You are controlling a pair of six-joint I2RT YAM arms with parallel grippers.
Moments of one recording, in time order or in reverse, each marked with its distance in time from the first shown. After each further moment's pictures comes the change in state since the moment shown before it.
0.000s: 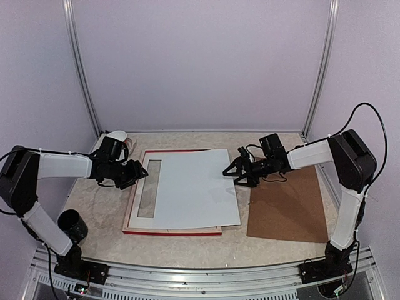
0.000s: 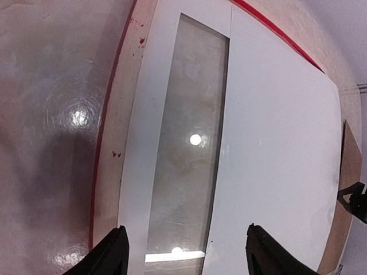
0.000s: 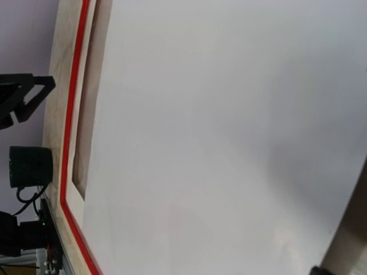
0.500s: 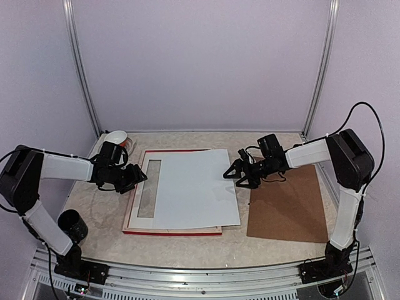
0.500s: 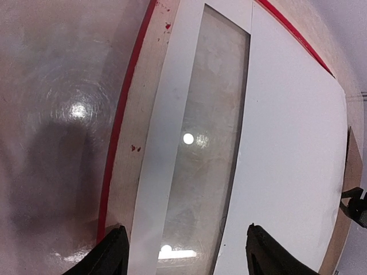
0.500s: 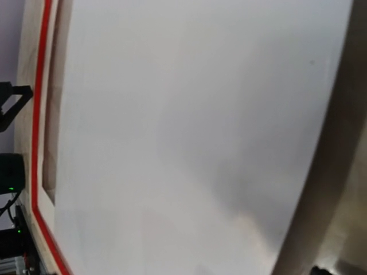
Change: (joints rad) left arm 0.014 0.022 -0.056 0.056 0.001 -0.043; right arm 0.004 0.023 0.035 -0.087 0.071 -0.038
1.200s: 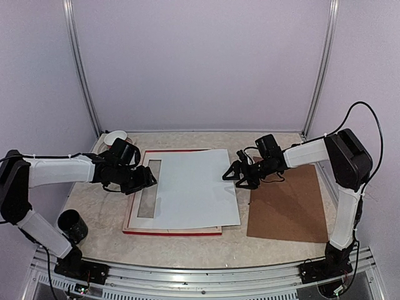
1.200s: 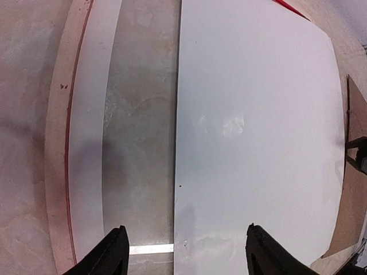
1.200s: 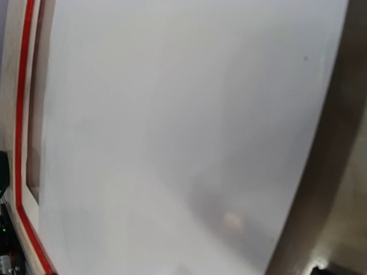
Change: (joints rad) left arm -0.205 -0.093 0.073 -0.205 -0.122 0.024; right arm 0.013 0.018 0.022 -0.038 0.035 -0.033
